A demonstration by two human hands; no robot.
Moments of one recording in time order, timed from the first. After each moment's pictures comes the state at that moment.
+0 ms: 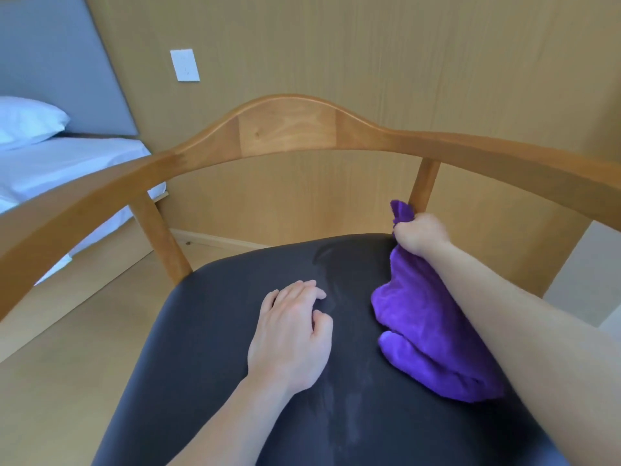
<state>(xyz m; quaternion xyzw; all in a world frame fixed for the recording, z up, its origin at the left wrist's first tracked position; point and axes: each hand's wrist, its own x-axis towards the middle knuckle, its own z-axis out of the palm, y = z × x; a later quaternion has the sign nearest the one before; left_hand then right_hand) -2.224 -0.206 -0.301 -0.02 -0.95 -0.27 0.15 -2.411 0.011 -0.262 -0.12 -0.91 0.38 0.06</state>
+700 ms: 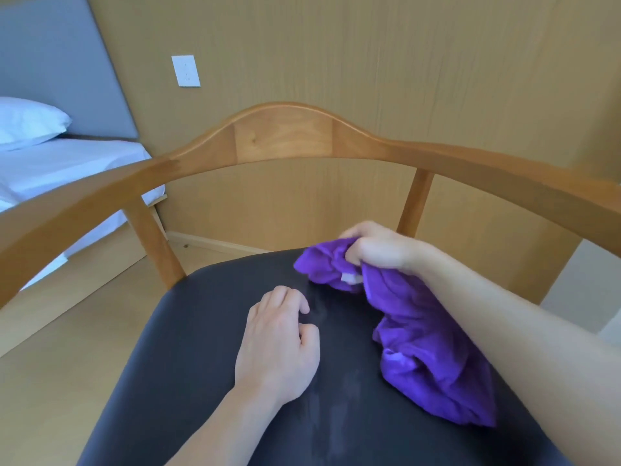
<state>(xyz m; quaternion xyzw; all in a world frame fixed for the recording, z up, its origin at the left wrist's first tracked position) -2.221 -0.203 -0.303 -0.01 -0.94 -0.27 0.20 -2.366 -0.027 -0.226 0.19 -0.83 0.48 -0.20</state>
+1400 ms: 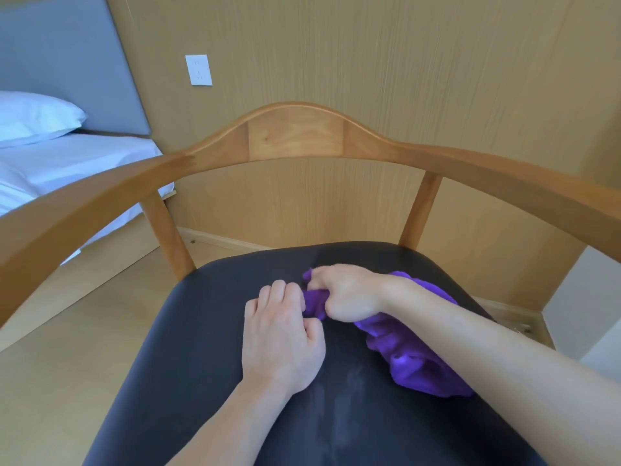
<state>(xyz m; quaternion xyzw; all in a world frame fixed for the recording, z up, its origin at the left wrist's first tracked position) -2.217 -0.200 -0.302 0.02 -0.95 -0.17 0.26 -2.322 -0.072 -0.250 0.35 -0.90 0.17 -0.19</state>
